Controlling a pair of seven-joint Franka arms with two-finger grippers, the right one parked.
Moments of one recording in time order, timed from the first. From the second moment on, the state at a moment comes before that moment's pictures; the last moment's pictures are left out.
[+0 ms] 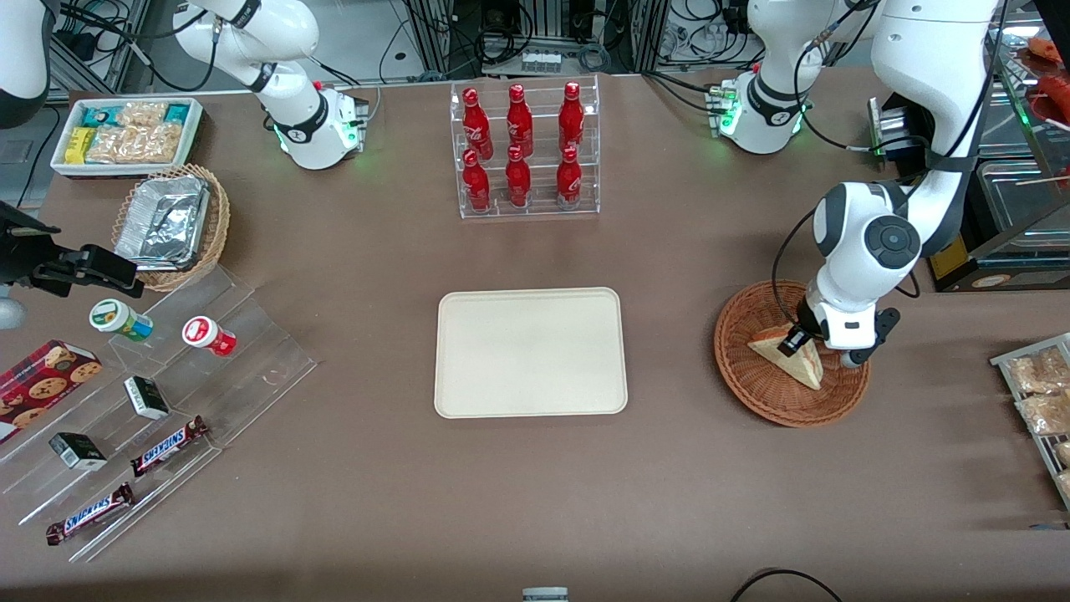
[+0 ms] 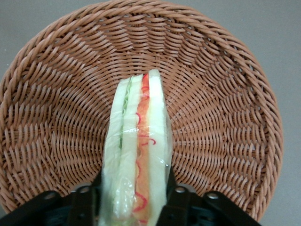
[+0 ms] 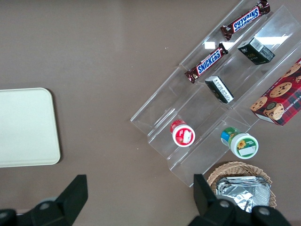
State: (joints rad) arm -0.11 0.25 0.00 -2.27 0.05 2.60 -0.92
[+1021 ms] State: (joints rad) arm -0.42 0.20 -0.02 -1.96 0.08 2.09 -0.78
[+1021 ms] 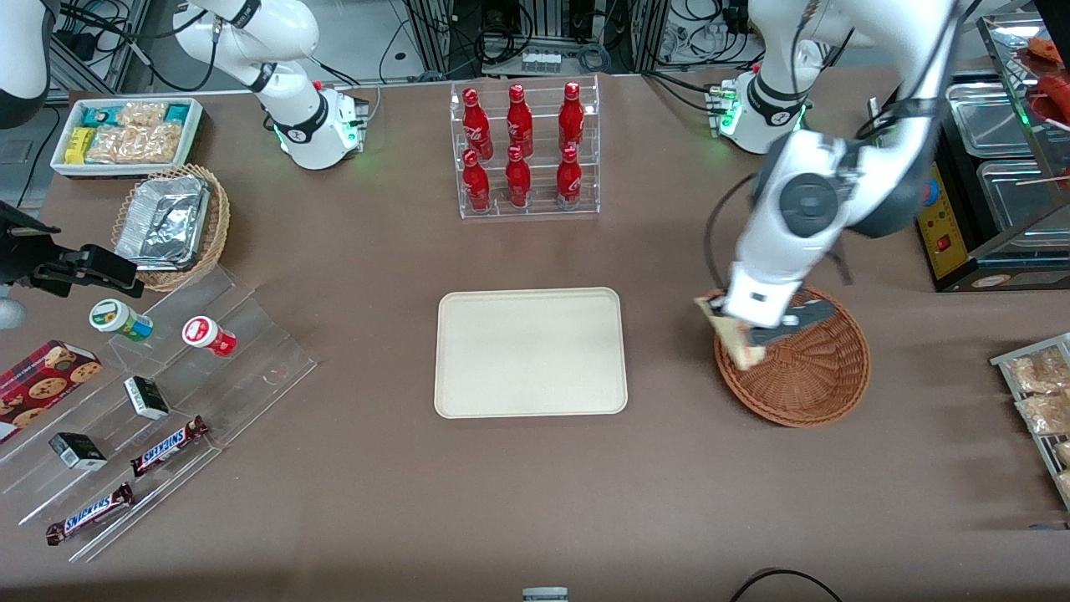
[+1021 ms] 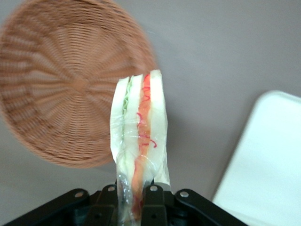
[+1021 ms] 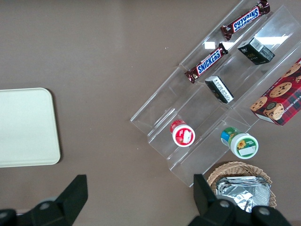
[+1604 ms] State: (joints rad) arm -0.72 0.57 -0.02 -1.58 0.08 2.10 -0.88
